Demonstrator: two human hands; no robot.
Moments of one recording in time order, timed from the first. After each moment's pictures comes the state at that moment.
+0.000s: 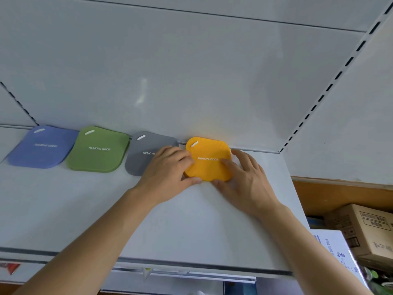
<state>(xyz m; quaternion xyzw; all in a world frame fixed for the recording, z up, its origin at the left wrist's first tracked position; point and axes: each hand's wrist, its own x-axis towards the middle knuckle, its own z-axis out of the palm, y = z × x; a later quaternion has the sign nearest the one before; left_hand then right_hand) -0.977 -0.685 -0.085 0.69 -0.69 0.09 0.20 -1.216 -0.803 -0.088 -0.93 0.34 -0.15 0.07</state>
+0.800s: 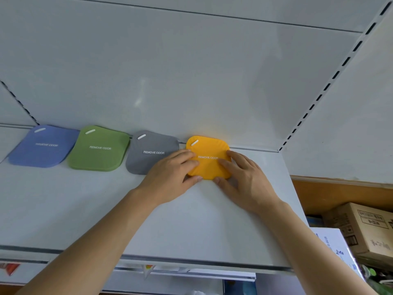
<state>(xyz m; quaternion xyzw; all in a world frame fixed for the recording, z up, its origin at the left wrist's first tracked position) -0.982 -0.683 -0.095 0.66 -0.71 0.05 0.25 -1.219 -0.811 -0.094 -0.94 0.29 -0.18 0.07</state>
